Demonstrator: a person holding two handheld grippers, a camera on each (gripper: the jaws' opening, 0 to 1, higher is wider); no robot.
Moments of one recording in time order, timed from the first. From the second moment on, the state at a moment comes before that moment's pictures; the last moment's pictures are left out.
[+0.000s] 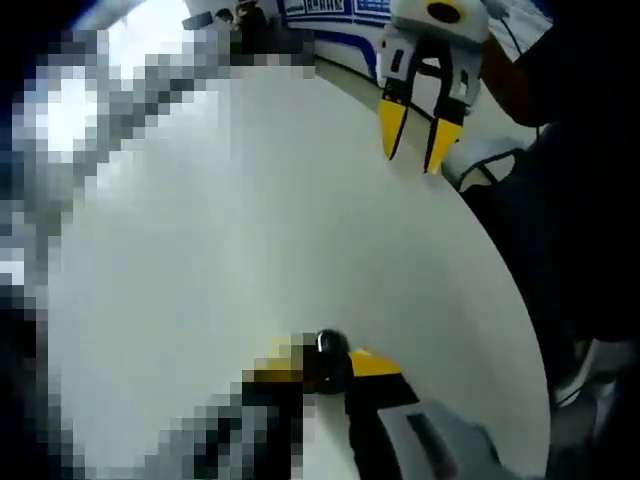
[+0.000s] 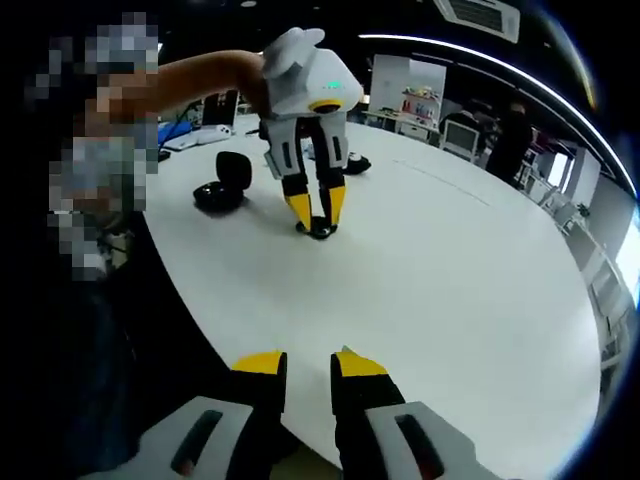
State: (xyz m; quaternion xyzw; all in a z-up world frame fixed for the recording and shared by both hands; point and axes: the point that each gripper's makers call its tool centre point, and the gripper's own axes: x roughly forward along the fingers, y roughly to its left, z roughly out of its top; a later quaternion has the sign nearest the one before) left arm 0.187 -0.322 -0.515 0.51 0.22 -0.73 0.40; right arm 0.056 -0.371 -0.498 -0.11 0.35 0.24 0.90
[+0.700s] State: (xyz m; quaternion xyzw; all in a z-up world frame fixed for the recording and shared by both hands) left arm 0.166 -0.298 -0.488 0.52 0.17 -0.74 0.40; right arm 0.059 -0.356 -0.498 -0.10 0.34 0.26 0.90
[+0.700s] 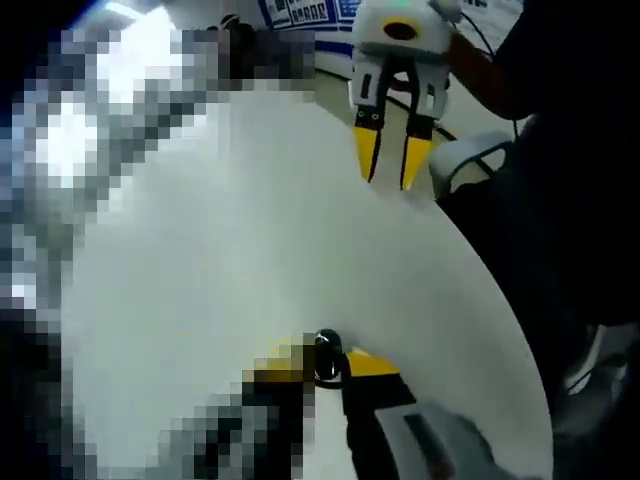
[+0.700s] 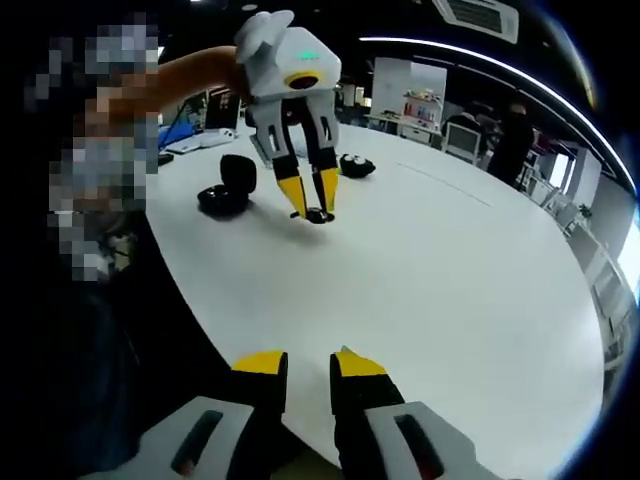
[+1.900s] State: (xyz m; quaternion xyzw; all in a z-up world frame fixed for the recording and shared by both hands) left arm 0.158 -0.167 -0.495 0.56 0.16 -0.73 0.36; right arm 0.063 -0.294 -0.490 -0.11 0.34 0.29 0.89
